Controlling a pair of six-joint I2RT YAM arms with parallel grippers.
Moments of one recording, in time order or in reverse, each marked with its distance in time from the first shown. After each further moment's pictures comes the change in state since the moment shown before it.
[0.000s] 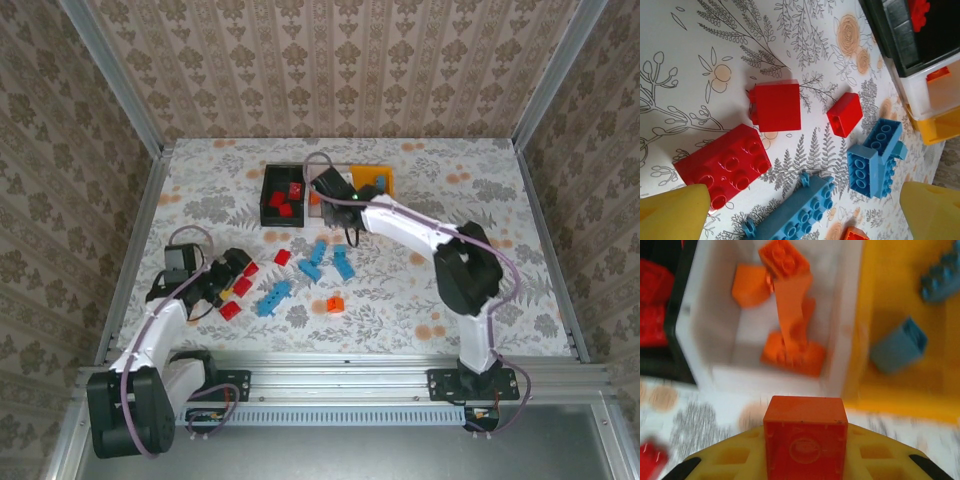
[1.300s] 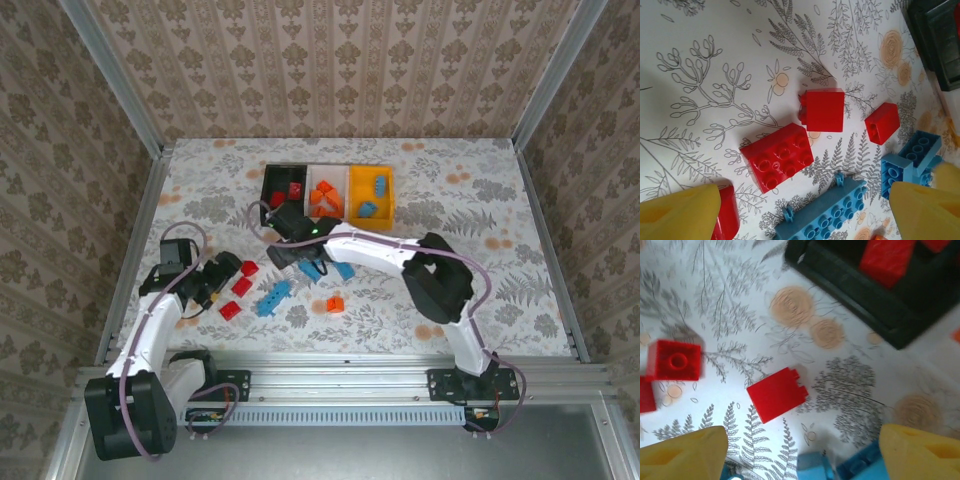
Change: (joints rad) left arm 0.016 0.005 0.104 -0.222 -0.150 0.063; right arm 0.241 0.092 0.003 0.116 -0.140 -0.286
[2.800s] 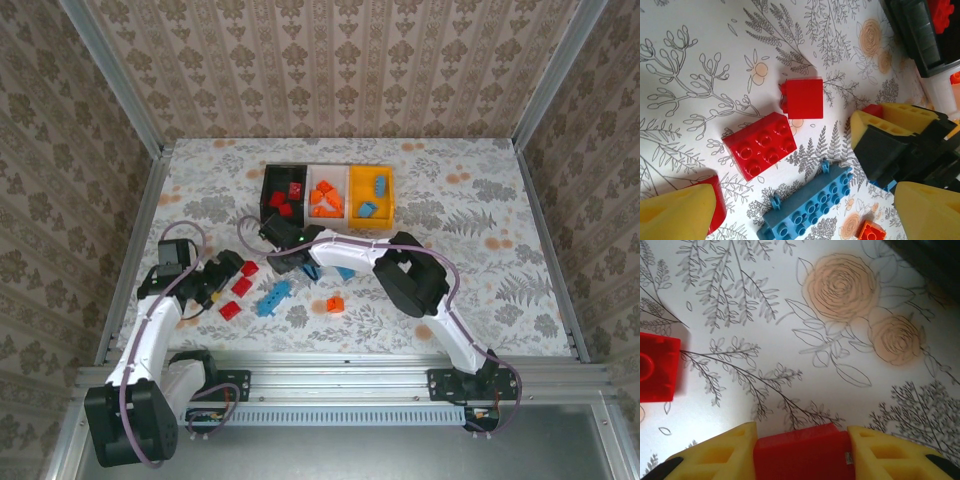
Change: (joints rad) left arm 0.002 -0.038 0.011 -0.036 0.053 0.021; right arm -0.004 0.157 0.056 0.064 -0.051 -0.016
